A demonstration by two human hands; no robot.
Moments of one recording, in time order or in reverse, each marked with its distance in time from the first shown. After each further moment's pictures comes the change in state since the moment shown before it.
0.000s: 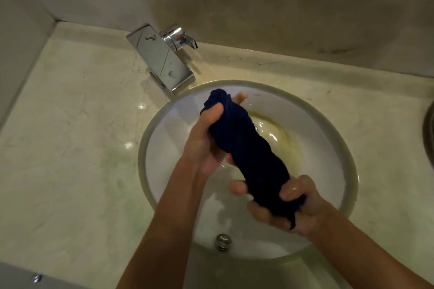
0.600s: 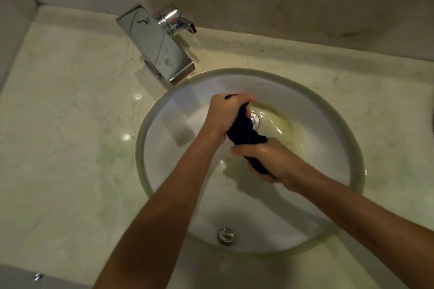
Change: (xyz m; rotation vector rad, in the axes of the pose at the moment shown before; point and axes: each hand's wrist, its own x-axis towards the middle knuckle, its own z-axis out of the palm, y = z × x) left_hand 0.062 -0.014 -0.023 0.720 0.528 -0.141; right_hand 0.041 -0.024 -0.020 -0.902 1.148 0.333
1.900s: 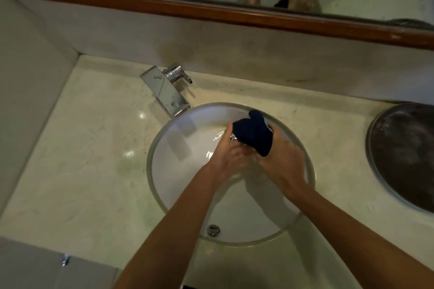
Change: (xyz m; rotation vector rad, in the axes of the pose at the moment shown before) left_hand -0.051 -0.011 0.035 -0.337 -0.145 -0.385; right_hand -0.031 0.009 -0.053 -0.682 0.755 -0.474
